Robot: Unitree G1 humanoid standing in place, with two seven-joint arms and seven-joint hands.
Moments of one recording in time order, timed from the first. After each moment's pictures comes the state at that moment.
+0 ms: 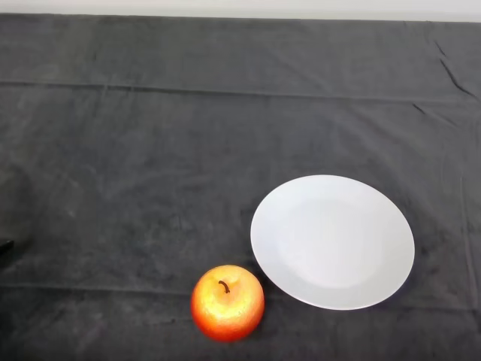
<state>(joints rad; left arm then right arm) -0.45 0.55 0.15 1.22 -0.08 -0.62 0.35 -0.48 -0.58 -1.12 1.20 1.04 -0.01 0.34</state>
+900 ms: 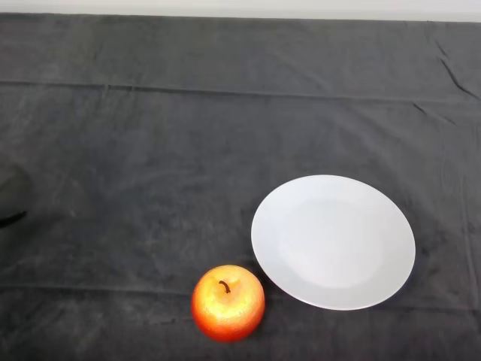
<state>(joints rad) -0.39 0.55 0.13 0.71 -0.01 -0.44 0.38 -0.48 -0.58 -1.12 1.20 1.04 -0.01 0.34</state>
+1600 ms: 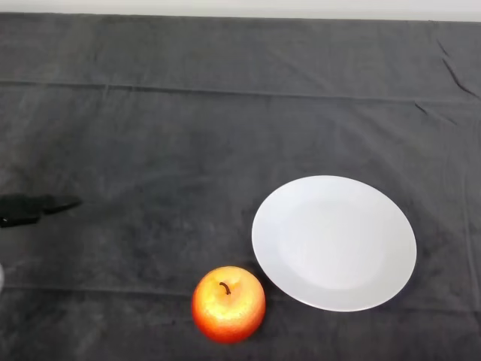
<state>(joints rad) -0.22 0.51 0.04 0.17 0.06 -0.12 0.33 -0.48 -0.58 -1.12 1.20 1.04 -0.01 0.34</state>
